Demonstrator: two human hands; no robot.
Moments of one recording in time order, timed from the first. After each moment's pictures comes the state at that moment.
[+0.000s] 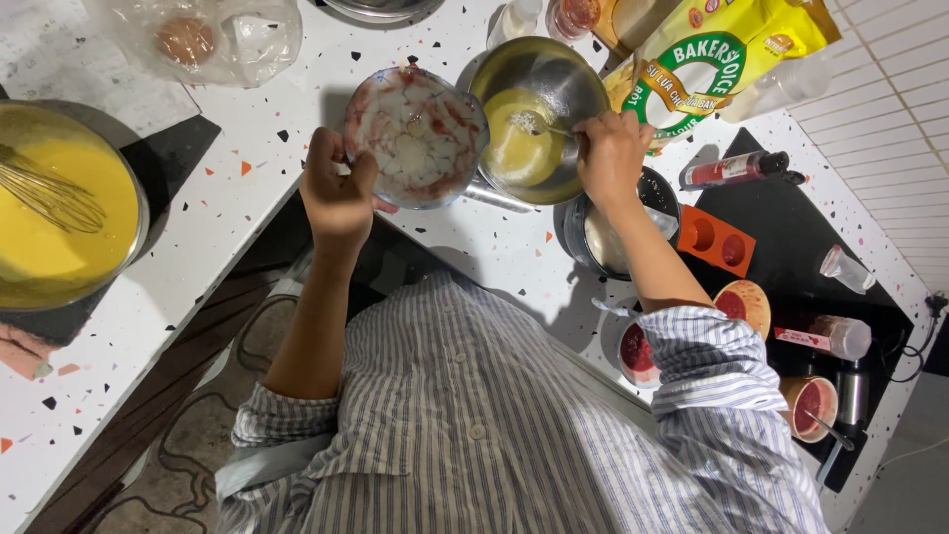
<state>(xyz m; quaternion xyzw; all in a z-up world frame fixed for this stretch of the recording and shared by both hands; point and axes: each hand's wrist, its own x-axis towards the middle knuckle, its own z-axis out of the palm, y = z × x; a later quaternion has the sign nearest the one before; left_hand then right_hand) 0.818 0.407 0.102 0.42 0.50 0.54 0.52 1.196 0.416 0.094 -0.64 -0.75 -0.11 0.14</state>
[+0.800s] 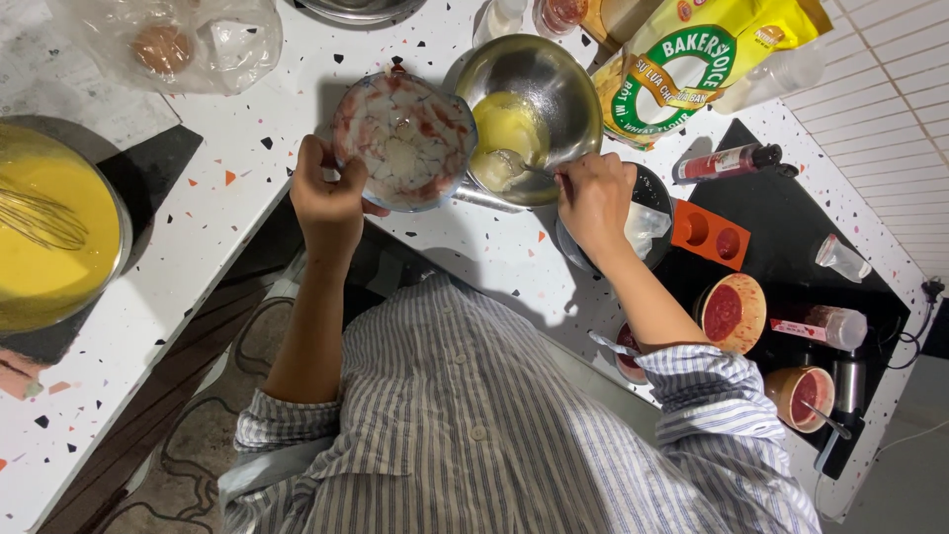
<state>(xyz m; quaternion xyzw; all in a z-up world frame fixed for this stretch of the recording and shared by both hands) 0.825 0.412 0.107 0.41 0.50 0.54 0.54 1.162 0.364 0.127 -0.65 -0.75 -0.05 0.15</state>
